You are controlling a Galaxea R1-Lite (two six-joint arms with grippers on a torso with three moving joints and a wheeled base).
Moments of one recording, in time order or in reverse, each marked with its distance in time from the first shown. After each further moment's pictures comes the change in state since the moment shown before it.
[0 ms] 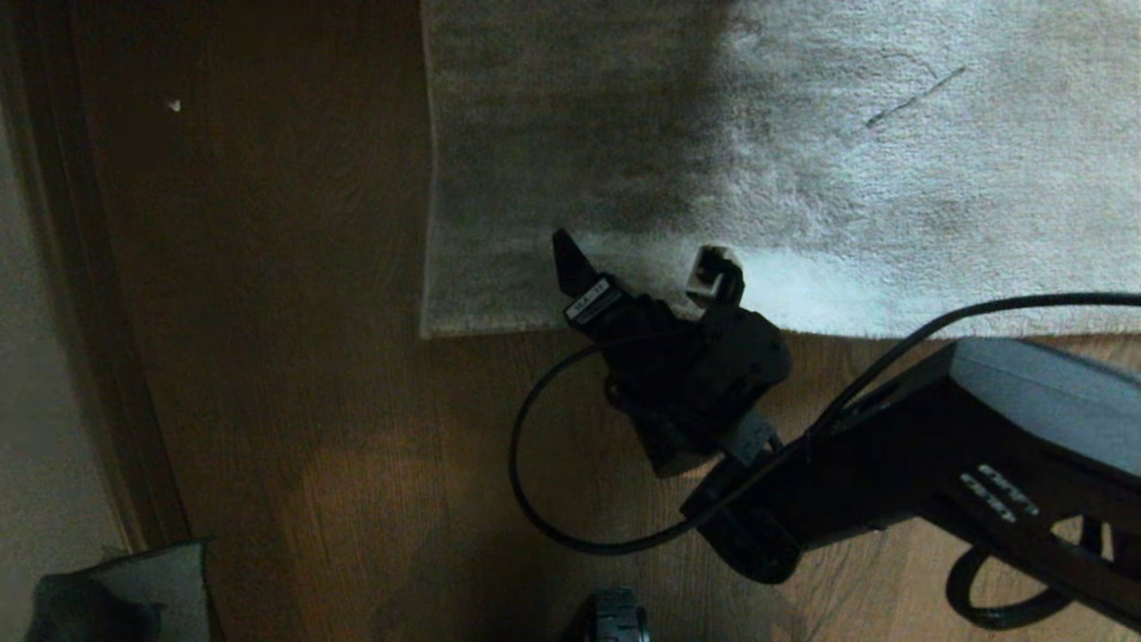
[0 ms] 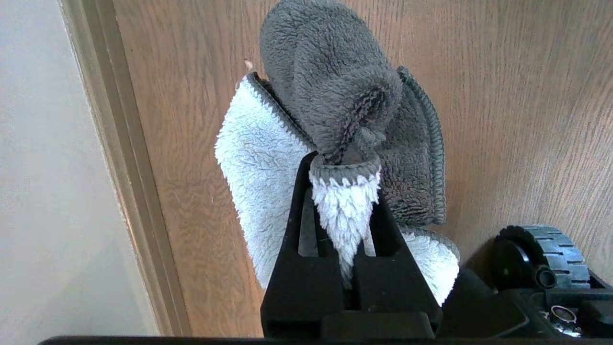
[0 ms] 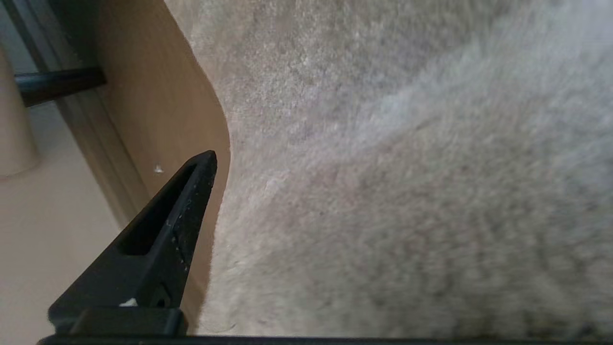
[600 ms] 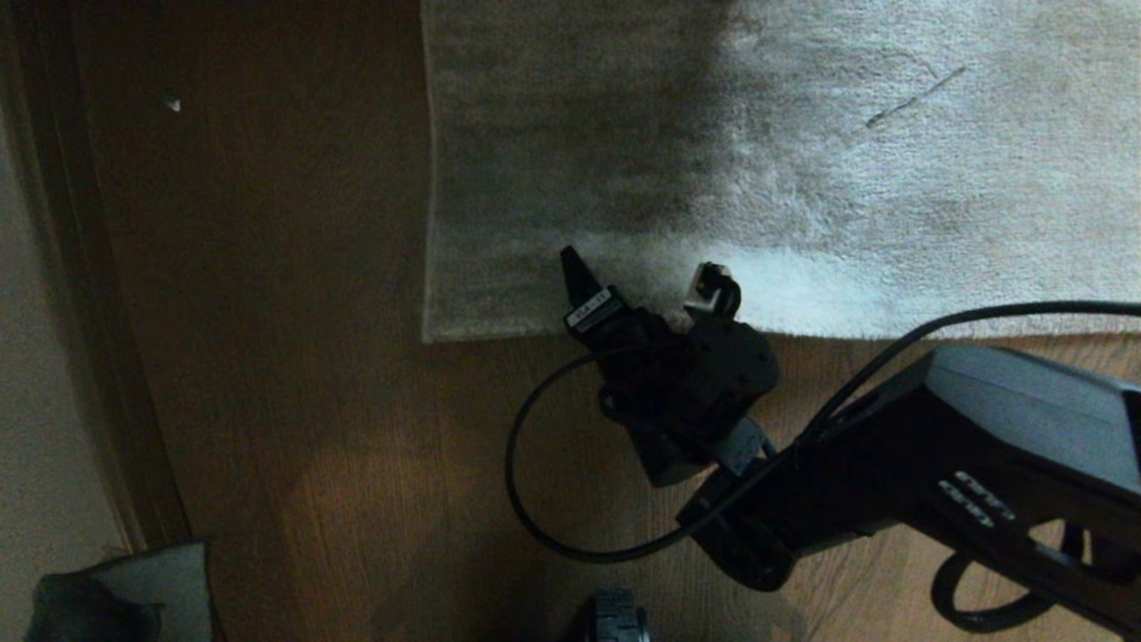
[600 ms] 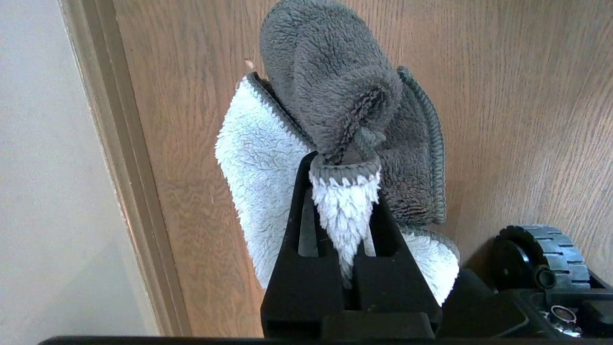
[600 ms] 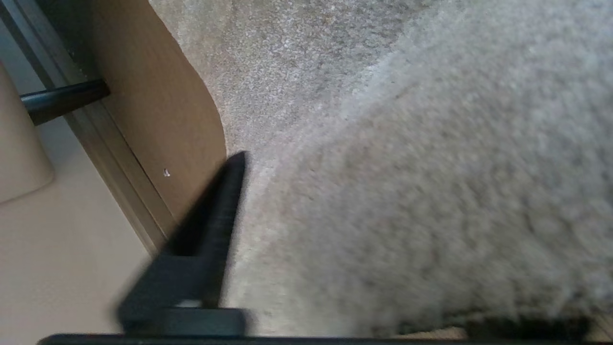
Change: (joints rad) left arm 0.000 0.000 0.000 0.000 0.000 0.000; right arm 0.002 0.021 0.008 0.000 -0.006 0.113
